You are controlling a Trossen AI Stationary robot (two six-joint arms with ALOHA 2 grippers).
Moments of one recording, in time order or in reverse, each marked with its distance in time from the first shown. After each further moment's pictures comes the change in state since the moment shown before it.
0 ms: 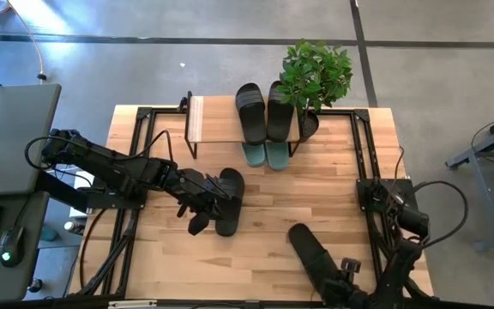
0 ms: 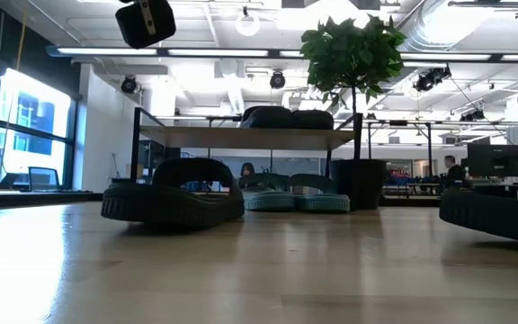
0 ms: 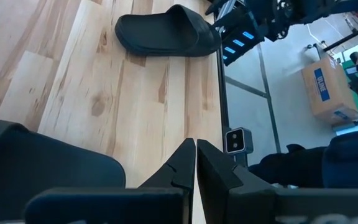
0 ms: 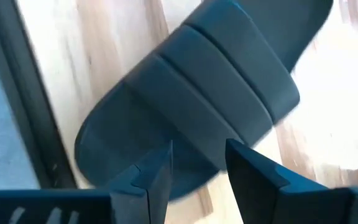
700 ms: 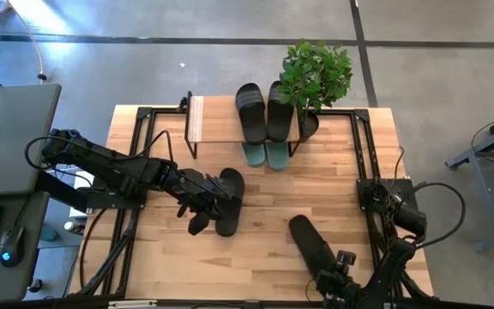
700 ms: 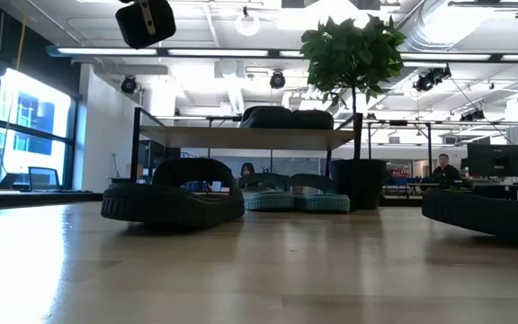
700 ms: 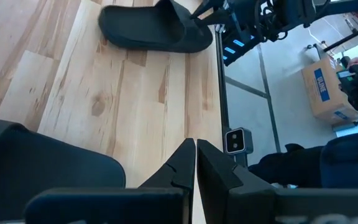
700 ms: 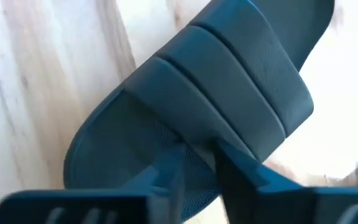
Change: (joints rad) left arm 0.000 0.000 0.000 0.000 0.000 -0.002; right arm -0.038 -0.001 -0.101 0.024 0.044 0.012
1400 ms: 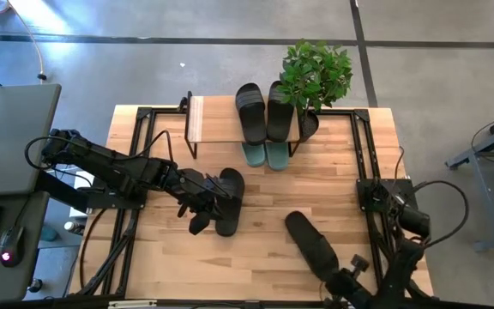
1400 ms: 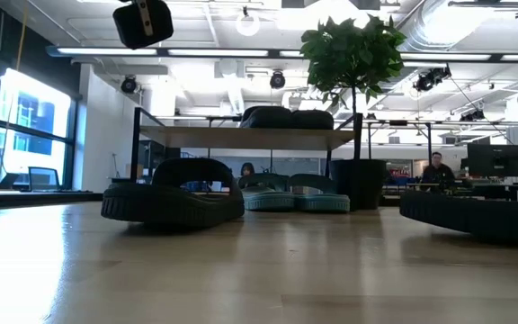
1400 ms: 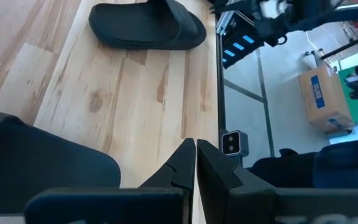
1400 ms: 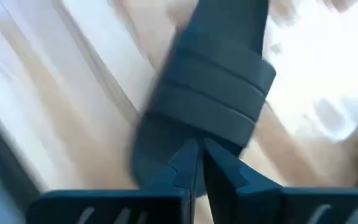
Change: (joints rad) left arm 0.000 0.000 0.000 0.002 0.000 -0.051; right arm 0.064 0.002 0.147 -0.176 0.085 0.420
